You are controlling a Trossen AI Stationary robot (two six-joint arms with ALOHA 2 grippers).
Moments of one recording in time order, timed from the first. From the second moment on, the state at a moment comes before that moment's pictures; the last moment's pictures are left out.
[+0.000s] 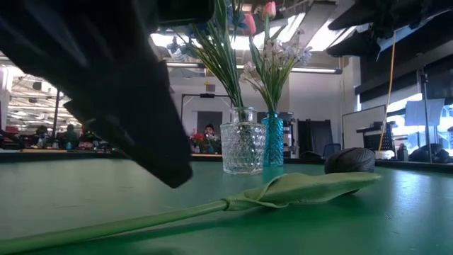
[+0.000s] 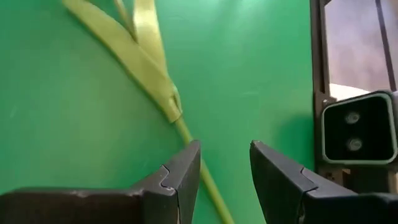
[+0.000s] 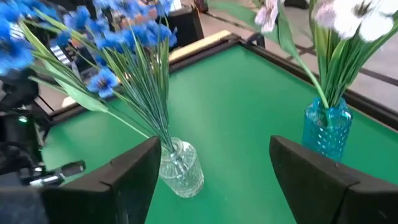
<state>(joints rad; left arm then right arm) -0.61 2.03 1.23 -0.07 -0.21 -0.80 0.01 0.64 0.60 -0.24 0.23 0.39</state>
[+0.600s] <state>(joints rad) -0.60 2.20 1.48 -0.44 -0.43 -0.84 0.01 0.71 0.60 -0.23 0.24 0.39</state>
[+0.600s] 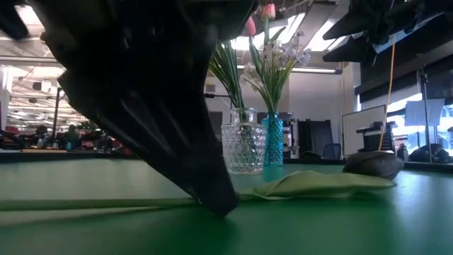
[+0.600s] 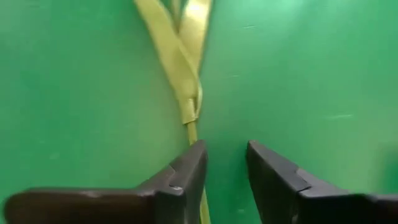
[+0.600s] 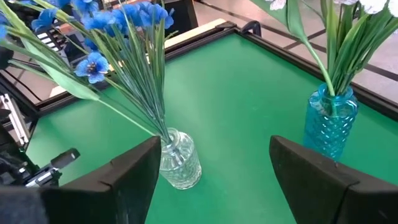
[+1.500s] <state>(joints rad) -0.74 2.07 1.74 -0.99 -0.71 -0.93 0.01 0.70 0.60 -0.01 0.05 0.38</state>
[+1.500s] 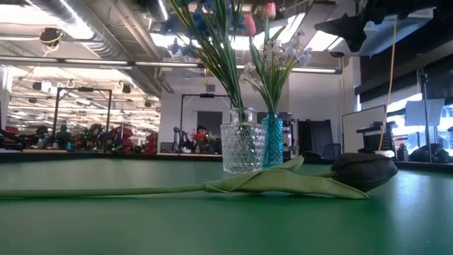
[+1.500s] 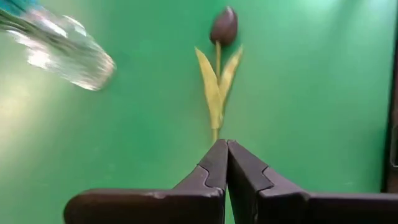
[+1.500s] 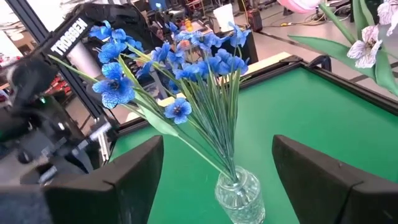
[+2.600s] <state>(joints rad) -0.46 2.24 1.69 -0.79 -0.19 -0.64 0.01 0.71 0.60 -0.08 0.05 0.38</state>
